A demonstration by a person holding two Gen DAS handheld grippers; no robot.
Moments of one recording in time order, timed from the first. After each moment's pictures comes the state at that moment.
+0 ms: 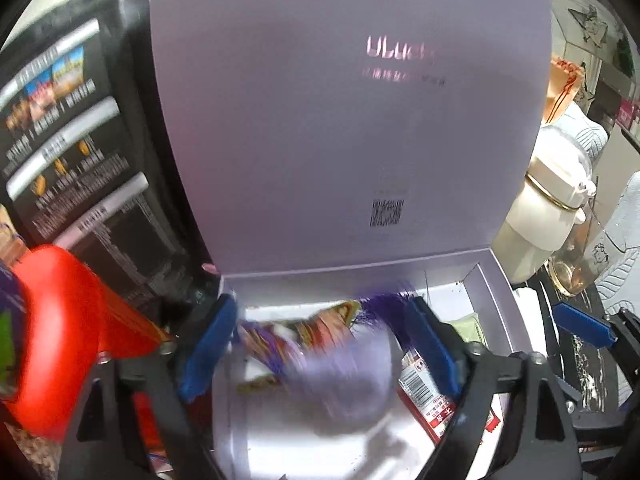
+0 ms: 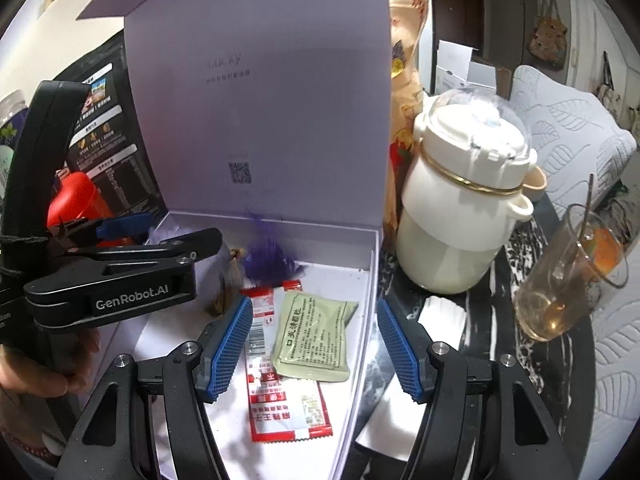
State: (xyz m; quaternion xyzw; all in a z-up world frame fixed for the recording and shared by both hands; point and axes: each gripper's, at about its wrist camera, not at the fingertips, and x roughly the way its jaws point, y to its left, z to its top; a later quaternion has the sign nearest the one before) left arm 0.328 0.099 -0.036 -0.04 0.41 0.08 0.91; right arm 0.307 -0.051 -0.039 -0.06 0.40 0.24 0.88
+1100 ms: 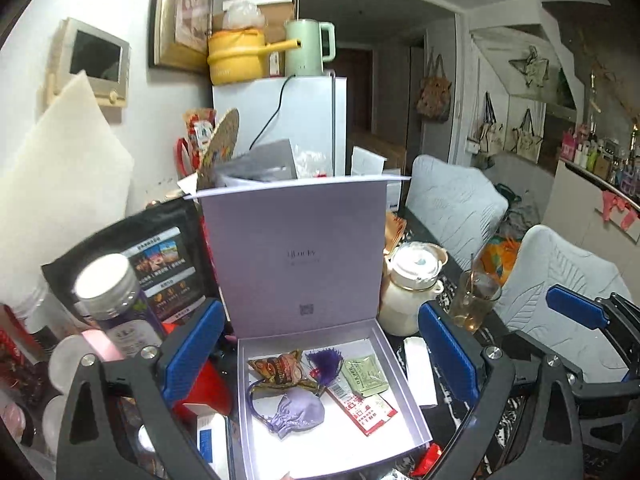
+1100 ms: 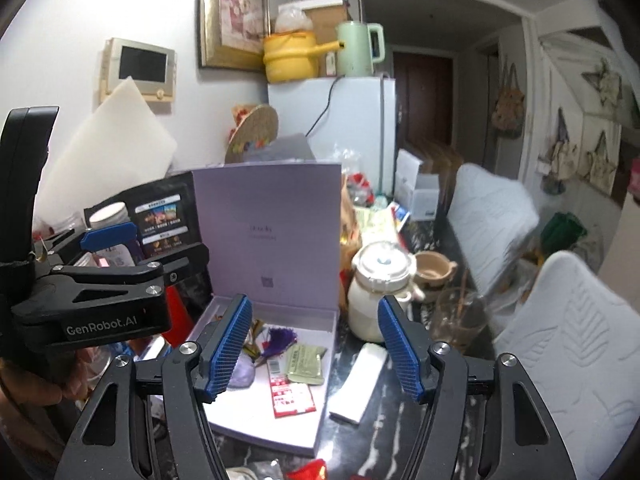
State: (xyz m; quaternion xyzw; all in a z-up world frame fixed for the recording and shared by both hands) left arm 0.184 0.036 0.130 -0.01 0.26 0.02 0.97; right arm 0.180 -0.105 0.116 -0.05 0.25 0.20 0.95
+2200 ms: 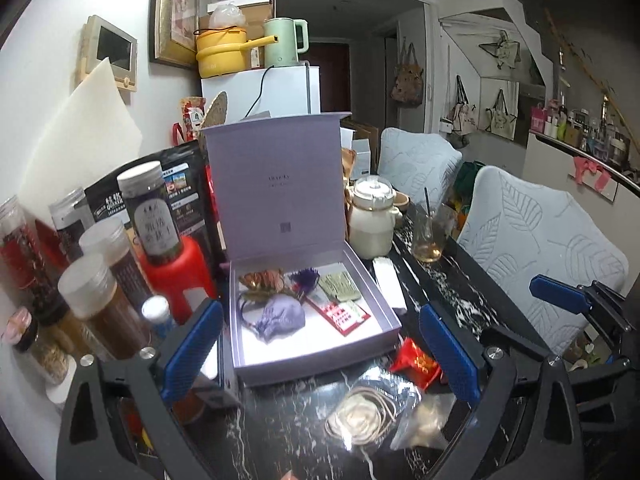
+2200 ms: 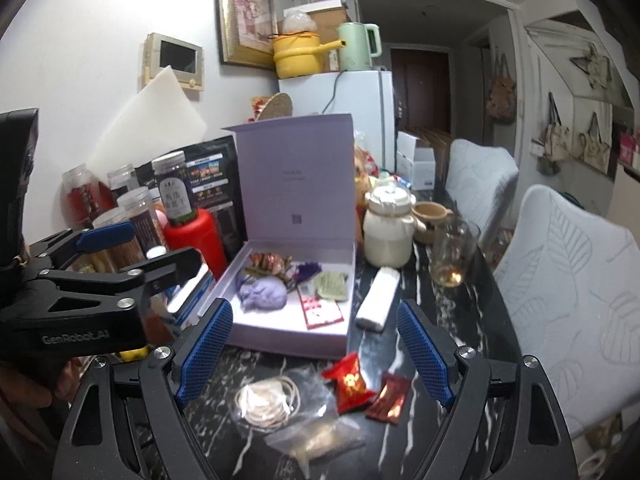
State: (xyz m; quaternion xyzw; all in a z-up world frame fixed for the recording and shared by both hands) left arm 0.048 0.012 0.081 0.01 0.27 -0.01 0.96; right arm 0.054 -0.134 0.062 -0.02 0.26 0.21 0.94
